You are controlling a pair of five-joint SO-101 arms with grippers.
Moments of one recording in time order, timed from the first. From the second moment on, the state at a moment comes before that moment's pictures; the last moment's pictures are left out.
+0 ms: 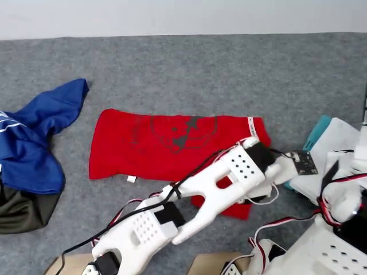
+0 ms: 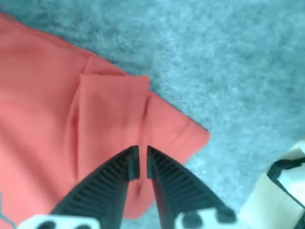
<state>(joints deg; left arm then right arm) 54.7 44.4 -38.6 98.8 -13.5 32.0 -44.4 -6.6 100.4 23.5</state>
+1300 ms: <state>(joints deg) 52.1 52.2 -44.2 98.8 -13.5 32.0 -44.4 -6.6 100.4 23.5</state>
